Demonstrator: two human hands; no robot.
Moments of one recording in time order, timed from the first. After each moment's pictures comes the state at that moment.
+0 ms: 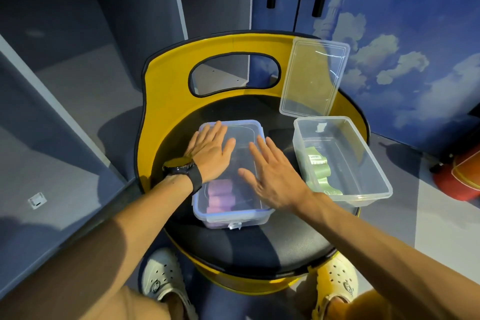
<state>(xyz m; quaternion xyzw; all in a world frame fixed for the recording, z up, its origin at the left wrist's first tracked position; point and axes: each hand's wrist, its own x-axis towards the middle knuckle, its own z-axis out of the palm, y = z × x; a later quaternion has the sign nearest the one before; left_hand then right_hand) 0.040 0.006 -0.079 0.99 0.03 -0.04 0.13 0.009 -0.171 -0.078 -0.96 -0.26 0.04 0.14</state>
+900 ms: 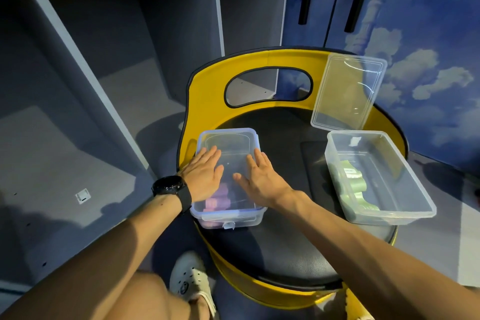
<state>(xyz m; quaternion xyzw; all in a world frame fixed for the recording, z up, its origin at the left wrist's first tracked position) -0.014 0.088 -0.070 0.99 0.03 -0.10 0.10 0.016 -0.079 -0.076 -0.93 -0.24 0.18 0.23</state>
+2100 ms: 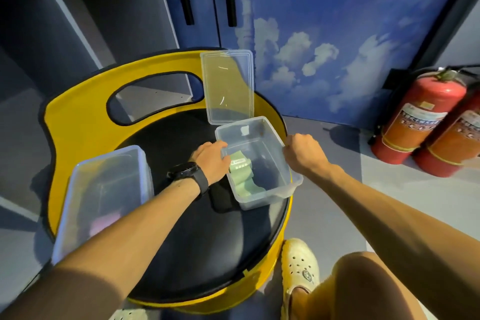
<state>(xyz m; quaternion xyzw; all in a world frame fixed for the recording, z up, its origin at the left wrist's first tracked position) 0.071 -0.159 -0.065 0.98 -0.05 -0.04 0.17 0.056 -0.369 -0.056 -0.97 0.07 0.02 0.21</state>
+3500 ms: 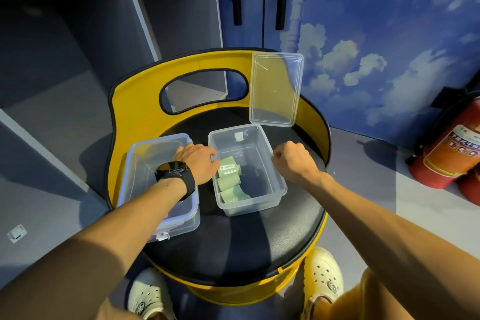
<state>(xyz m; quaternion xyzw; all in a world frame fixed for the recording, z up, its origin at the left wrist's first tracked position) 0.052 -0.041 -0.059 1.00 0.01 -0.03 0.03 0.057 -0.262 -0.055 -0.96 0.00 0.07 0.29</state>
